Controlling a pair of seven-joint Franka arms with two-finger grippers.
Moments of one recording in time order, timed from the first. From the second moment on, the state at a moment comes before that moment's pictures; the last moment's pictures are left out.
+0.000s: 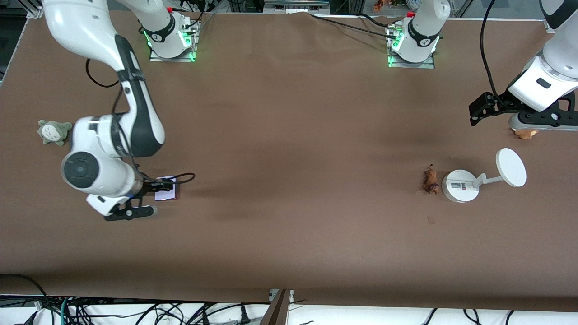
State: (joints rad) left arm -0.02 -0.03 -0.07 -1.72 0.05 1.72 -0.05; right arm 0.33 0.60 -0.21 -1.38 0.06 1.87 -0.02
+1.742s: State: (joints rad) left arm -0.02 -0.03 -0.07 -1.70 0.05 1.70 -0.05; right arm 0.03 0.03 -0.09 -1.61 0.01 1.55 -0.12
